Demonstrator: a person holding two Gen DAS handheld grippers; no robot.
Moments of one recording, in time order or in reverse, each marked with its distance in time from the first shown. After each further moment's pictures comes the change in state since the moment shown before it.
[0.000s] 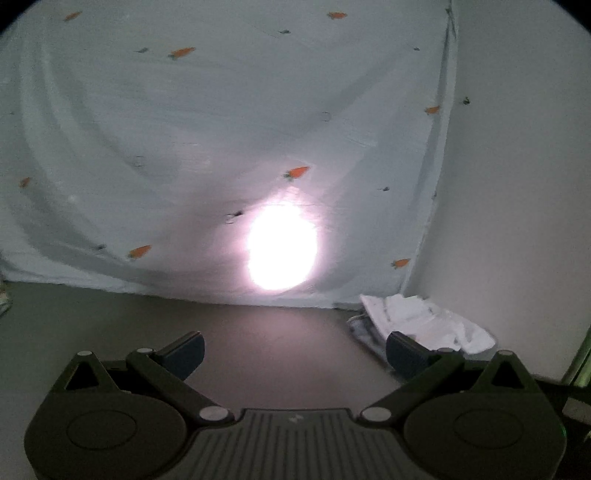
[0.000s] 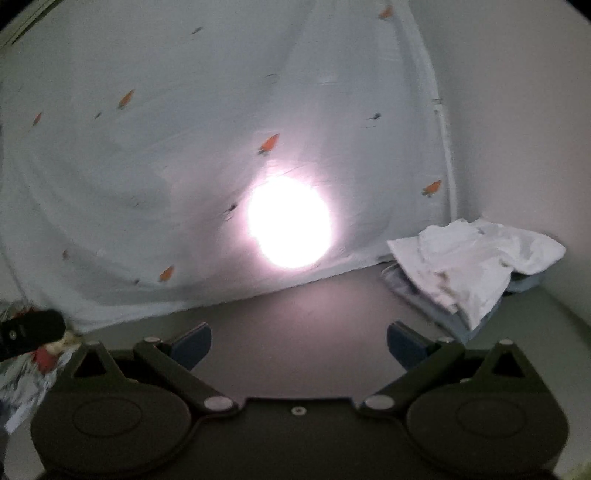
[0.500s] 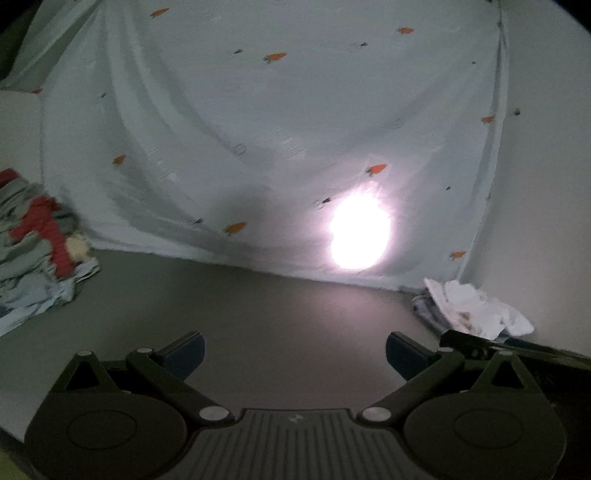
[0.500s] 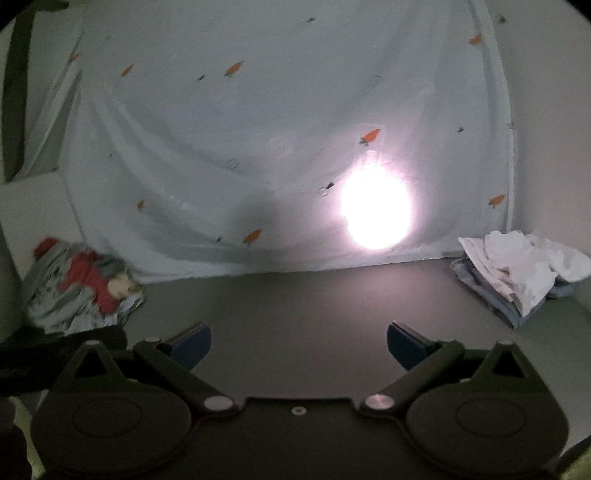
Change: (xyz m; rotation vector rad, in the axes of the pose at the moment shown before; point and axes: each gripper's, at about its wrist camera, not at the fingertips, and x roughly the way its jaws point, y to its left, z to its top) left arm -0.120 0.076 -0.037 -0.067 0.044 0.176; right arm -0.078 0.129 -0.047 -0.151 0.038 0.097
